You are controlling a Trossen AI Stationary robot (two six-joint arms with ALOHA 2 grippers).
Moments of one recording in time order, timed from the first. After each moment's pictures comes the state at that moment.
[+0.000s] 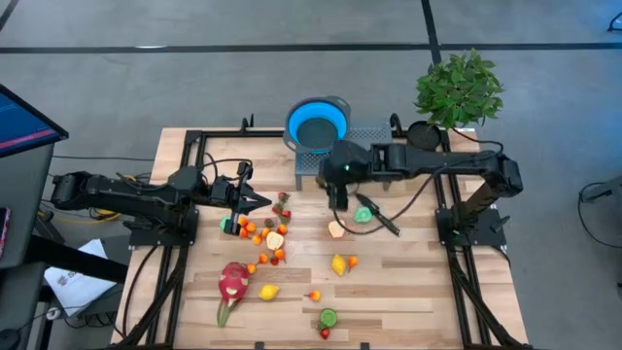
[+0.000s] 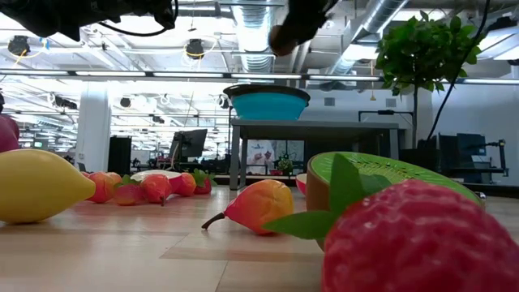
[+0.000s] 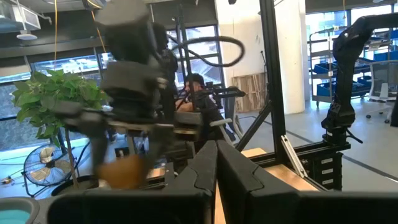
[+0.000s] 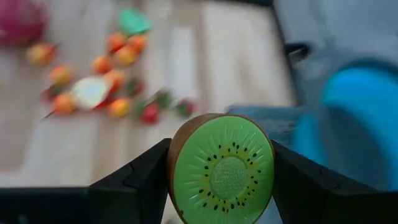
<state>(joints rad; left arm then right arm) 0.05 0.89 0.40 0.71 0.21 0.12 -0.08 1.62 1.54 -0.68 0.21 -0.17</state>
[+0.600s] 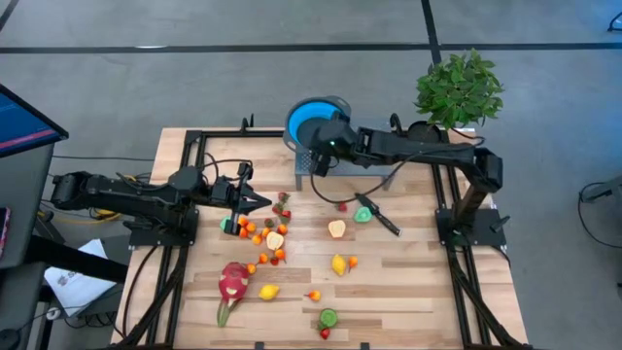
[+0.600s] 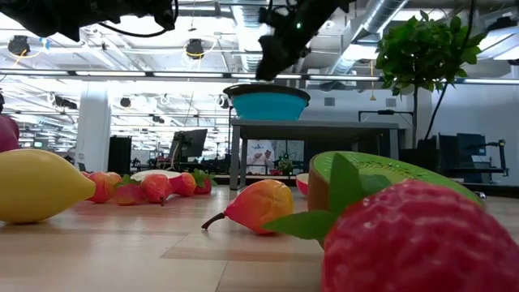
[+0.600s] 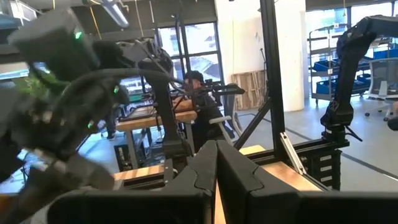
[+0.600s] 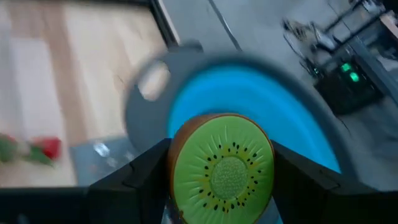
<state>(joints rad) 0.05 0.89 0.40 0.70 0.21 0.12 -0.24 1.76 1.54 -0.44 0.45 -0.22</state>
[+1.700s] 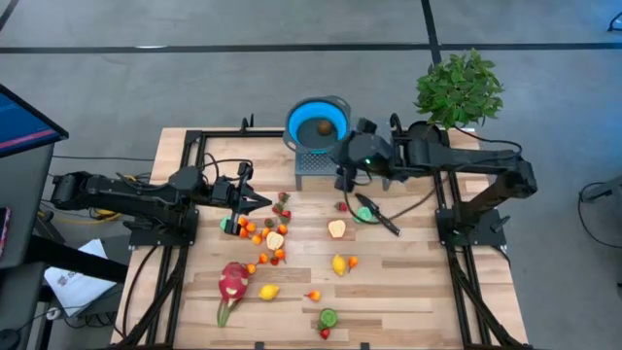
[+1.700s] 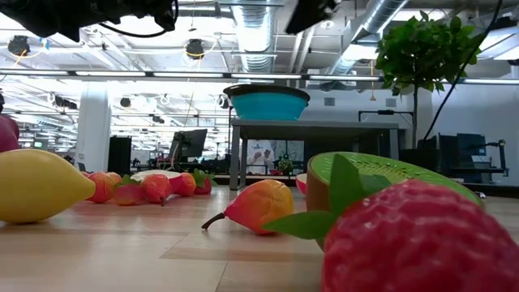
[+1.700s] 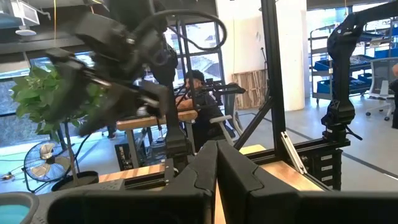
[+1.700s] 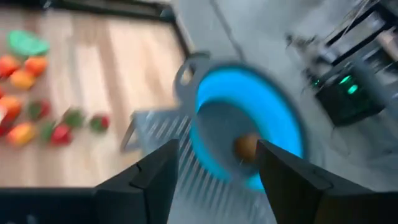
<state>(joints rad) 0.05 0.89 0.40 0.70 0.21 0.12 -0.04 1.50 1.54 -0.74 0.55 -0.12</state>
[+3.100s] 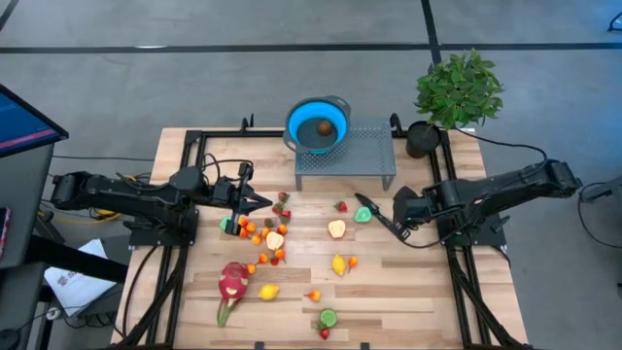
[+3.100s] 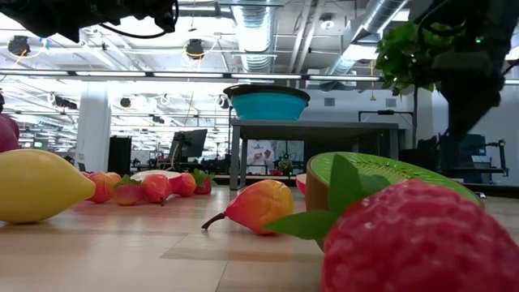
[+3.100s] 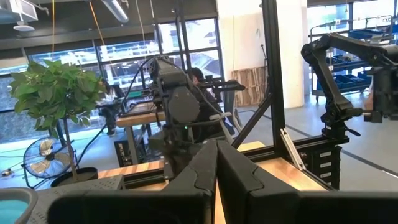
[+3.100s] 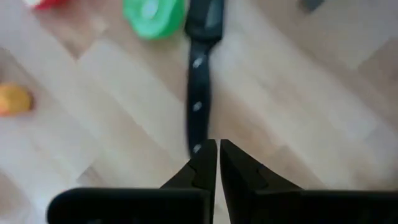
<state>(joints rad) 0.05 0.89 0.40 0.68 0.21 0.12 0.14 1.05 0.68 -0.97 0.18 0.90</state>
